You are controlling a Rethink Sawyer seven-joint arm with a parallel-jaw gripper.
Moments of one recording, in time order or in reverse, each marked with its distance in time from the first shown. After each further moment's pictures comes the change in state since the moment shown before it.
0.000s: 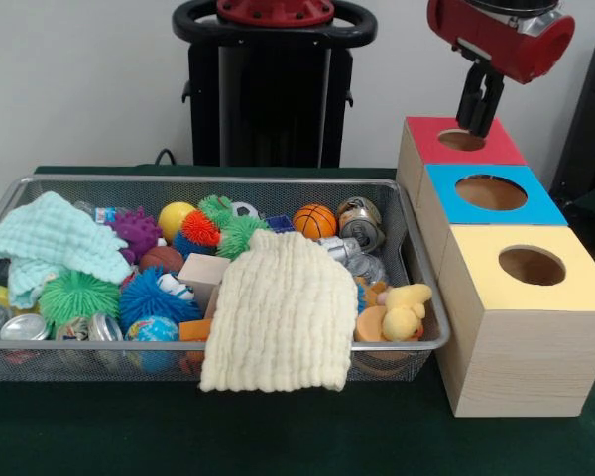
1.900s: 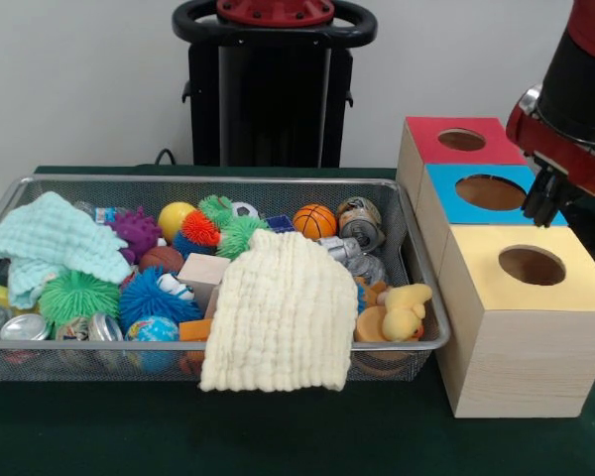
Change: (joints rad) arm 0.132 0.238 -0.075 -0.134 0.124 -0.015 0.000
